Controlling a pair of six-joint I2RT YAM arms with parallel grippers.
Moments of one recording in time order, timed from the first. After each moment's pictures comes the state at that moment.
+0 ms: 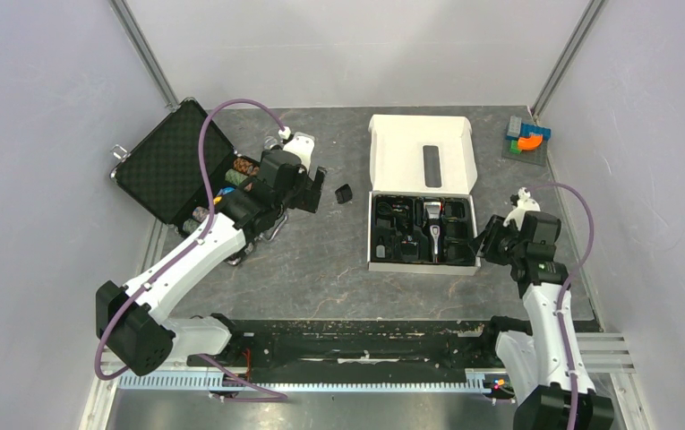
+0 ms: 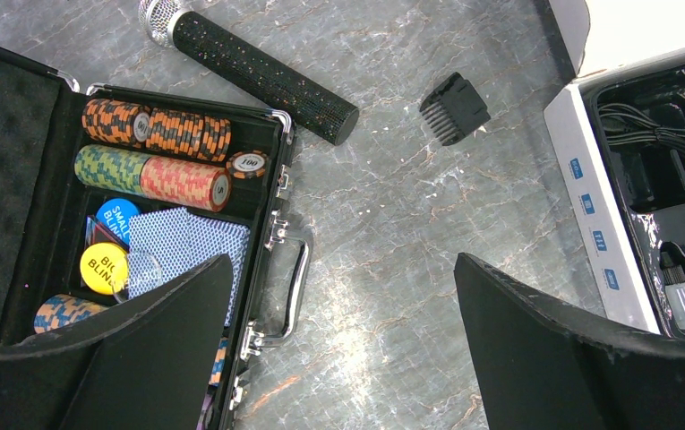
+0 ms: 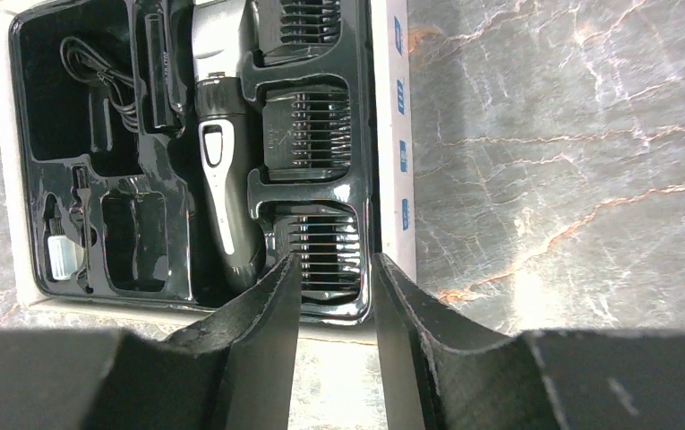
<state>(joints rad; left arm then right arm) -0.62 1.25 1.12 -0.47 -0.36 -0.07 -0.20 0.76 0.49 -0.47 -0.34 0.21</state>
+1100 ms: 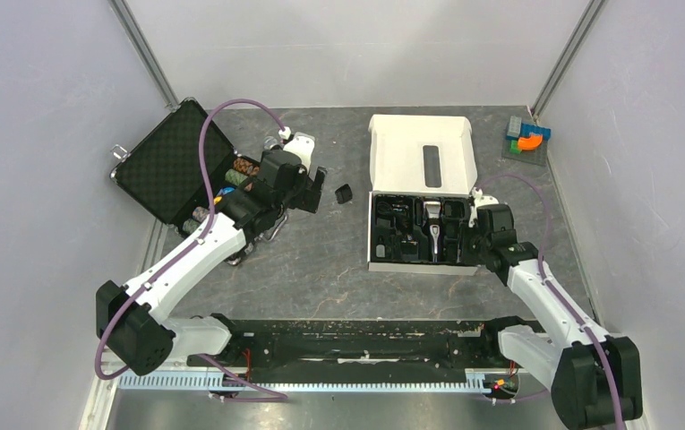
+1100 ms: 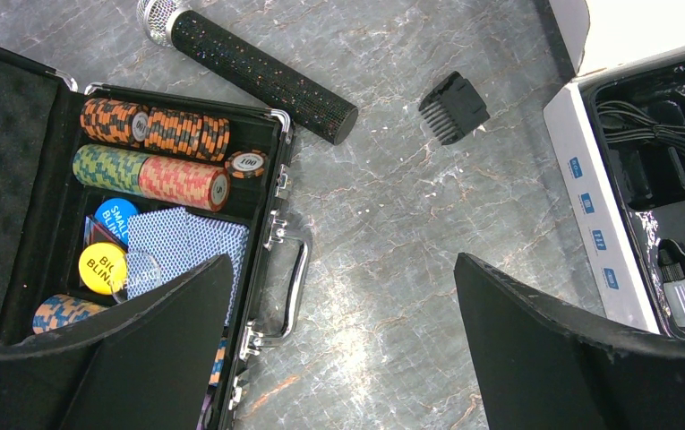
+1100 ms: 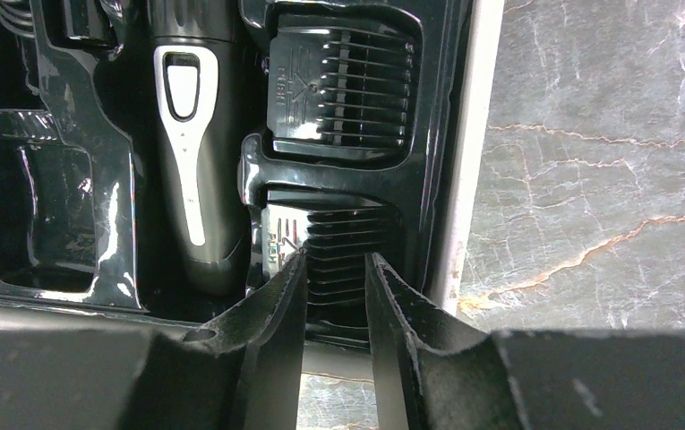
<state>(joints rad) -0.62 1.26 1.12 -0.47 -0.36 -0.07 0.17 0.98 0.52 -0.45 -0.01 0.19</state>
